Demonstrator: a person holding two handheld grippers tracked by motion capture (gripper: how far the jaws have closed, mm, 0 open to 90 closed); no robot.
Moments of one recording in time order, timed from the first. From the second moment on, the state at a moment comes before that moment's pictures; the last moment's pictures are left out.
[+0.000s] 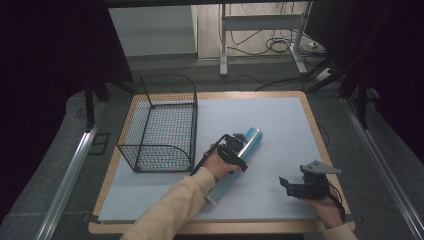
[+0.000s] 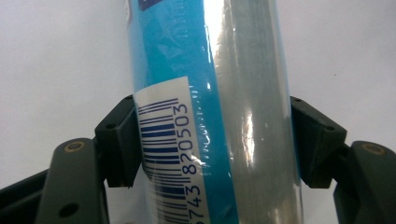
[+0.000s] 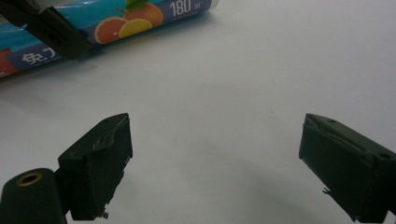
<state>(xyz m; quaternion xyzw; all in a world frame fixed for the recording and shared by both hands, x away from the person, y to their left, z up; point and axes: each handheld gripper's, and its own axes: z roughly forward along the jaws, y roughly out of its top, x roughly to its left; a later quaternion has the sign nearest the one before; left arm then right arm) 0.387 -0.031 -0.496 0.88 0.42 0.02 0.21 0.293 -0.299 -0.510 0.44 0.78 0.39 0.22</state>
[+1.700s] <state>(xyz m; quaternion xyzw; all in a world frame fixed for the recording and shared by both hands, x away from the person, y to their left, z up) 0.377 0.019 -0.405 0.87 0.38 0.07 0.32 0.293 -0.299 -0.509 0.44 0.78 0.39 0.22</state>
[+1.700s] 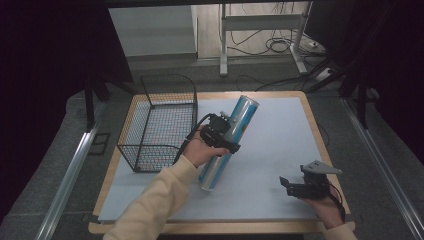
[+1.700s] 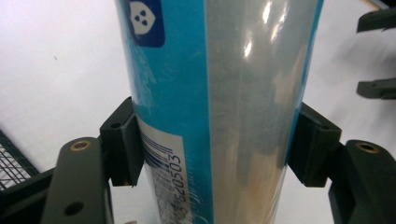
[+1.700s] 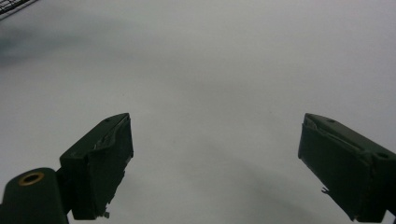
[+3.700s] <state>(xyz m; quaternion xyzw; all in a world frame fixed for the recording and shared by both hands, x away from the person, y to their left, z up) 0.391 0.055 -0.331 0.83 0.39 0.11 0.38 0.292 -0.301 -0.509 0.44 0.78 0.39 0.22</state>
